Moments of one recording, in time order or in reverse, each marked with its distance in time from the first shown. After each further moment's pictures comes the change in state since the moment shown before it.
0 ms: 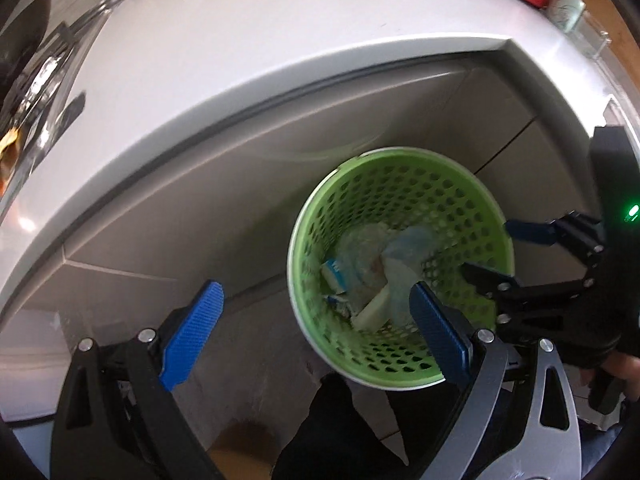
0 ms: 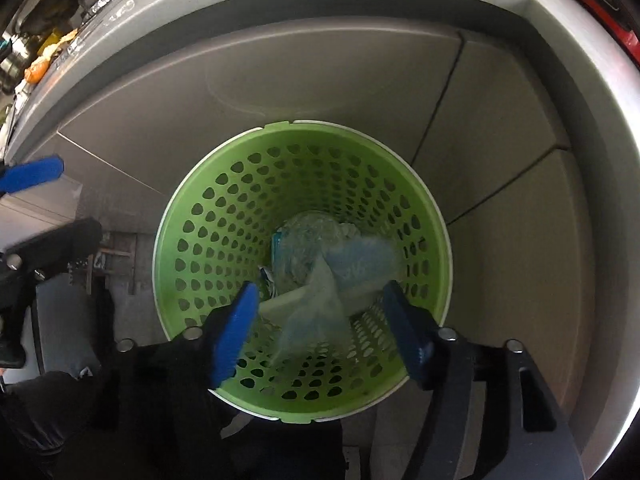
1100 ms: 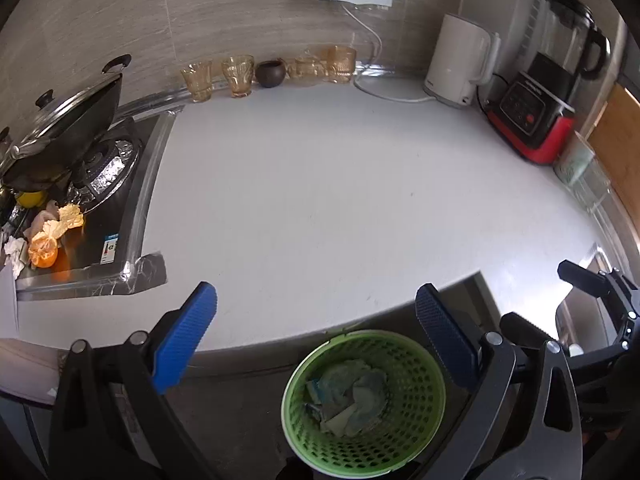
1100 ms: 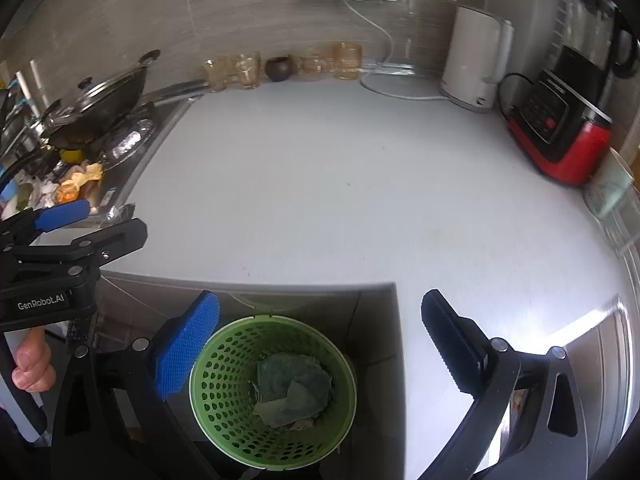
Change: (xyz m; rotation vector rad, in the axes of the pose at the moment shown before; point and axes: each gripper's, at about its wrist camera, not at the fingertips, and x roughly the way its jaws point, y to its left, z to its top) left arm -0.141 0.001 0.108 -0.207 -0.358 0.041; right arm -0.185 -0.033 0.093 -0.030 -0.385 -0.060
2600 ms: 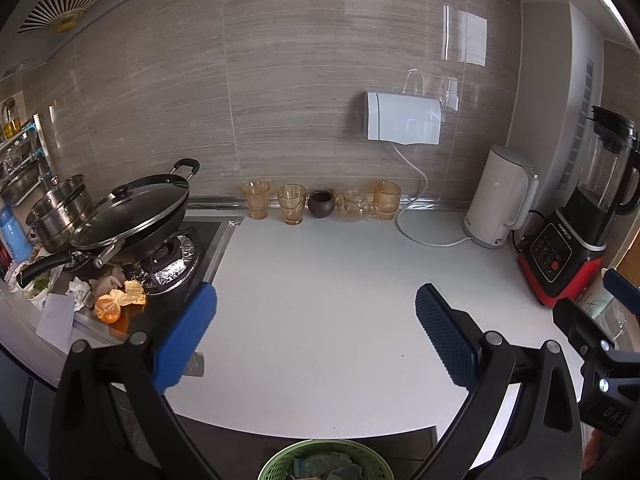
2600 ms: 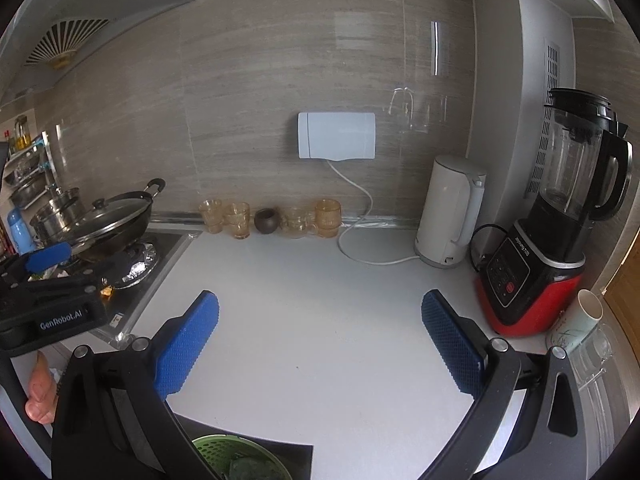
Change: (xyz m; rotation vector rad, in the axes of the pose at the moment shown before) left arm -0.098 -0.054 0.123 -0.168 -0.296 0.236; right arm -0.107 -0.071 0.131 -0.050 -0.379 0.004
